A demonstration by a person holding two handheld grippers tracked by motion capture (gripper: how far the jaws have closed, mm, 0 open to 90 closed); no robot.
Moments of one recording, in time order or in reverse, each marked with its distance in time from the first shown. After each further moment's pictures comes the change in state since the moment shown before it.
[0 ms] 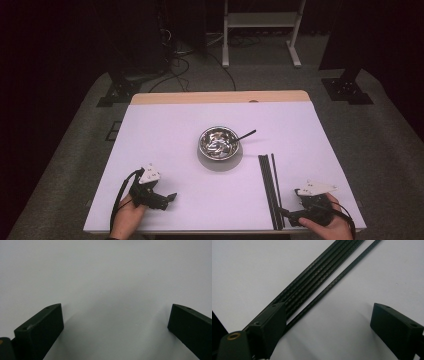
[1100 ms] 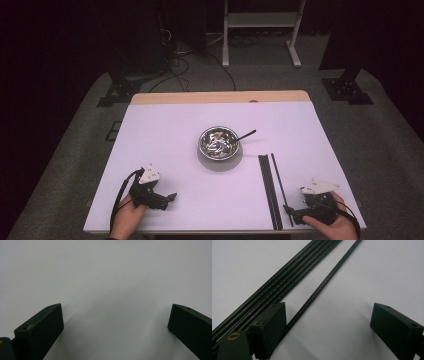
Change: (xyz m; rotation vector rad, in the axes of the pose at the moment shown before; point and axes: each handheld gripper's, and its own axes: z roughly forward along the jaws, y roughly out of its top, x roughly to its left) left arm 0.000 0.000 0.000 -0.001 0.001 0.001; right arm -0.010 -0.003 -0.004 0.022 -0.059 0.002
